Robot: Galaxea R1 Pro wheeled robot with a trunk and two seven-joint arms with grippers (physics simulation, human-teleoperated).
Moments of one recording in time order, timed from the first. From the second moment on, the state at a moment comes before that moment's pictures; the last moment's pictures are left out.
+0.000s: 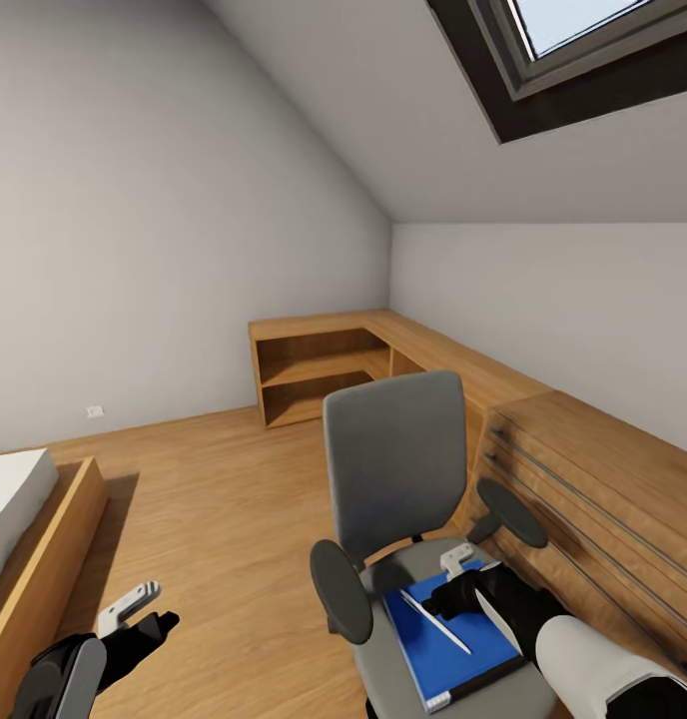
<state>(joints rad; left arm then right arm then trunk) -0.18 0.01 0.39 -1.28 0.43 0.83 0.21 -0.73 -0.08 0.39 -0.29 -0.03 0.34 0.31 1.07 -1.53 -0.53</state>
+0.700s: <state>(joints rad) -0.18 0.01 0.39 -1.29 0.43 0.83 0.21 -0.73 -0.07 0.40 -0.28 -0.03 0.35 0.31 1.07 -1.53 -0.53</state>
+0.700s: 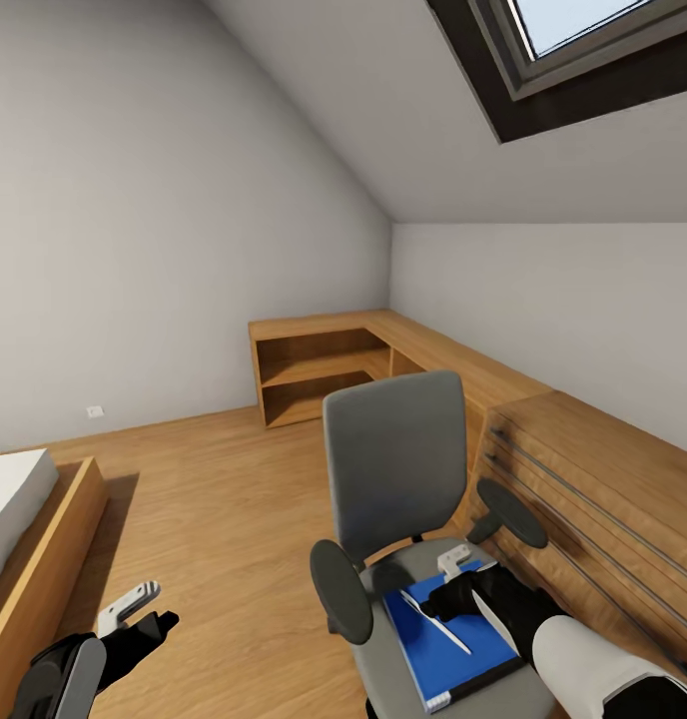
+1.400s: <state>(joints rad) -0.18 0.01 0.39 -1.29 0.43 0.83 0.21 -0.73 -0.05 0.40 -0.28 -0.03 0.39 0.31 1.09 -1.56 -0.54</state>
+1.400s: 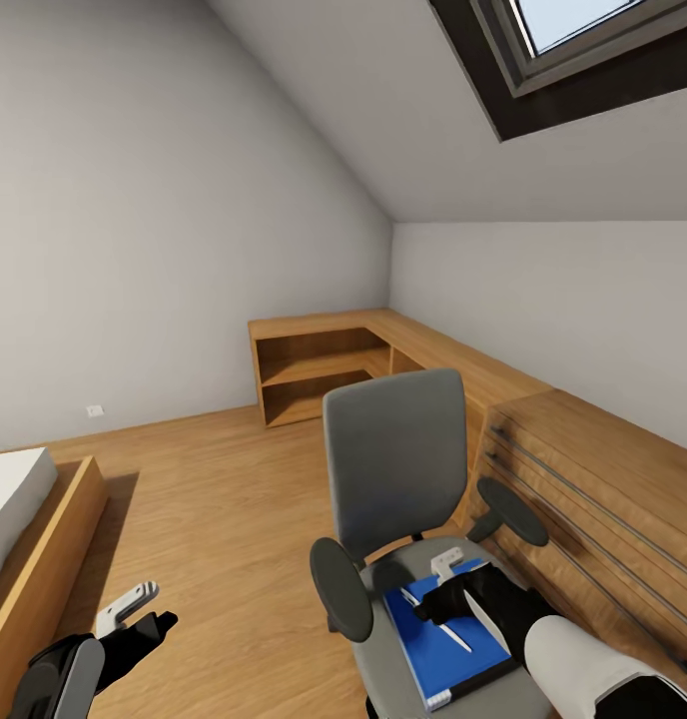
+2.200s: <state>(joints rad) -0.18 0.01 0.40 -1.29 0.43 0.83 0.21 -0.73 -0.05 0.40 -0.28 -0.03 0.40 0.31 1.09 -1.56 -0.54</state>
